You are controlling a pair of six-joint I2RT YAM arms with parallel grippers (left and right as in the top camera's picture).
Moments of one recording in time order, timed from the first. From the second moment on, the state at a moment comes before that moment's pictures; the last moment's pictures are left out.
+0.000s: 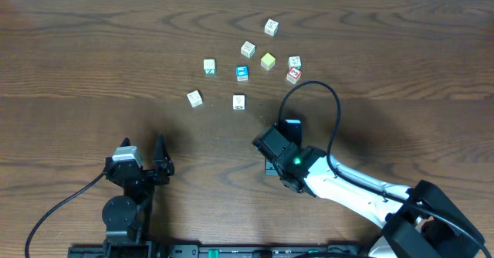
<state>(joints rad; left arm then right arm) -0.01 0.01 0.02 -0.12 -0.02 -0.18 0.82 1.61 0.78 -0.43 0.23 0.83</state>
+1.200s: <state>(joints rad) -0.01 0.01 0.02 -0.12 -0.02 -0.18 0.64 1.48 0.93 -0.46 0.19 0.62</state>
